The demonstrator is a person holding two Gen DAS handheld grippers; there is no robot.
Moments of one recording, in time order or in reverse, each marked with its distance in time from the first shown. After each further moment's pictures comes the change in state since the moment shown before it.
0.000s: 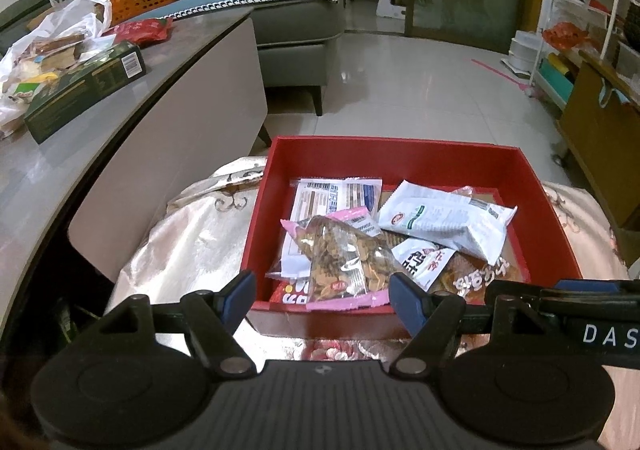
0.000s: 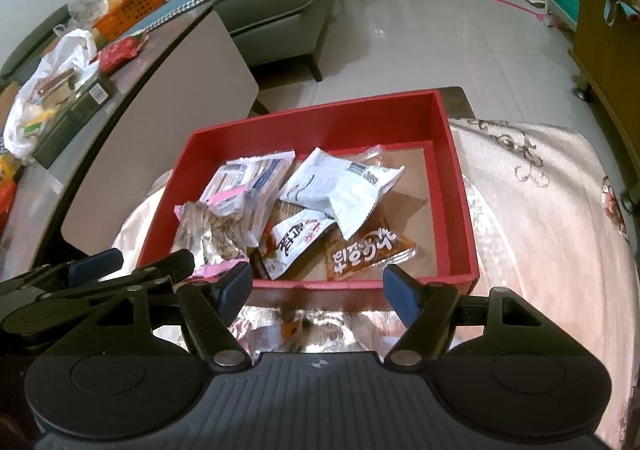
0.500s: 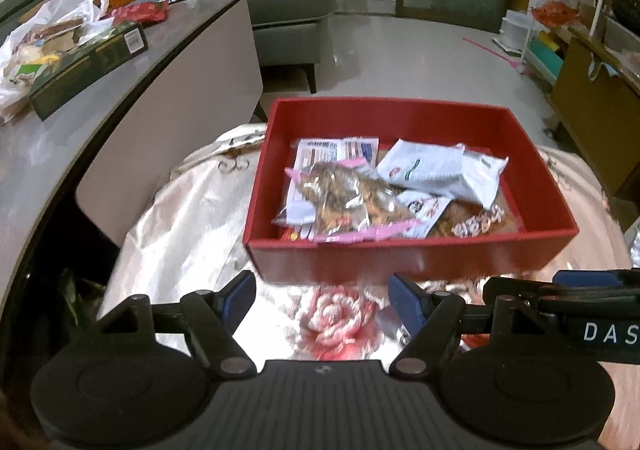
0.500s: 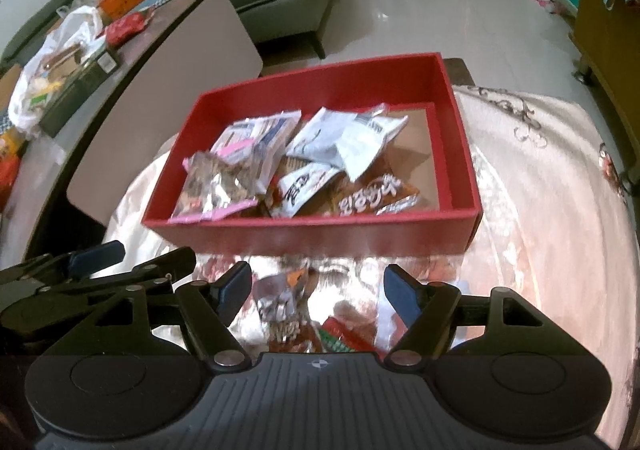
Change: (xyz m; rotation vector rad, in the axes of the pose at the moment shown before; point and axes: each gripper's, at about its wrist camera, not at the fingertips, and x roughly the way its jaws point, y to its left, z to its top) left arm -0.014 0.007 -0.031 0.026 0.056 -0.014; right arm -0.008 0.007 -0.031 -0.011 0.054 0.001
